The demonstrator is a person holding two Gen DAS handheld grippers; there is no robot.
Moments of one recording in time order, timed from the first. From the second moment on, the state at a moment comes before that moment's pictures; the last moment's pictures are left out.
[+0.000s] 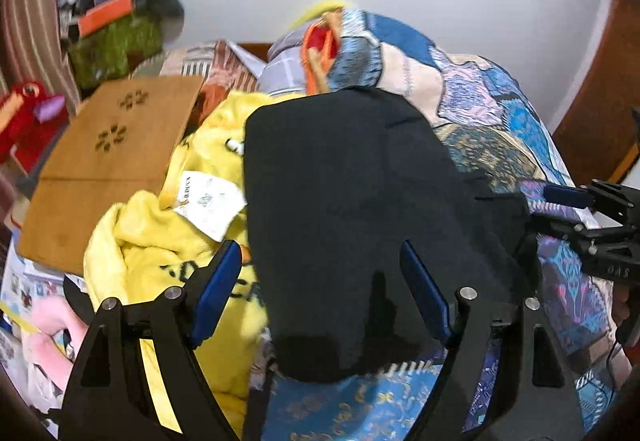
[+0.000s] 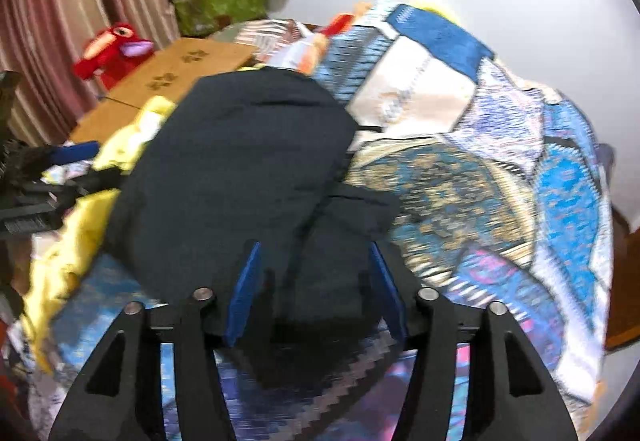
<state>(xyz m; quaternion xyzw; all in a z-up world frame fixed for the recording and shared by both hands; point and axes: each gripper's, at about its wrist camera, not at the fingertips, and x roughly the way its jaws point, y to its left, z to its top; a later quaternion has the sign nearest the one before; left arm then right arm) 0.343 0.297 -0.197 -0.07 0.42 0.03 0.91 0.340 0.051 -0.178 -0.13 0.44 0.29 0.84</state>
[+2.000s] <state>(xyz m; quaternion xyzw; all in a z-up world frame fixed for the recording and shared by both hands) 0.004 0.114 0.042 -0.03 0.04 0.13 0.99 0.071 -0.047 0.031 0.00 0.09 0.27 0.96</state>
